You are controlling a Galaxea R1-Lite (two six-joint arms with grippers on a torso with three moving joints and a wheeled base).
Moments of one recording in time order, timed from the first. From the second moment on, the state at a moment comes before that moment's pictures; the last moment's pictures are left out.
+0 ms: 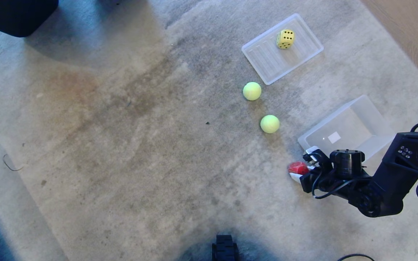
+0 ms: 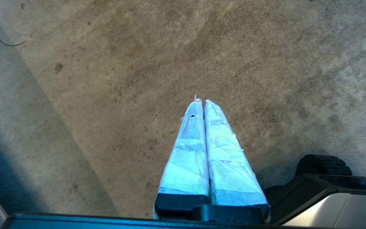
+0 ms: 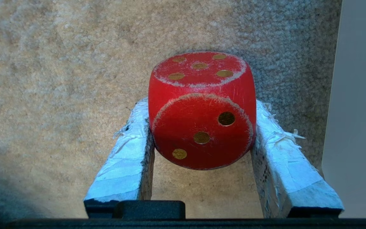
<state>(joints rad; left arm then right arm) -0.01 0.00 0.00 0.00 0.02 -0.04 0.05 2.31 -0.77 -1.06 0.18 -0.36</state>
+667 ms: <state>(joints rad) -0.01 0.00 0.00 0.00 0.02 -0.04 0.05 1.99 -0.61 -1.02 0.16 0.01</state>
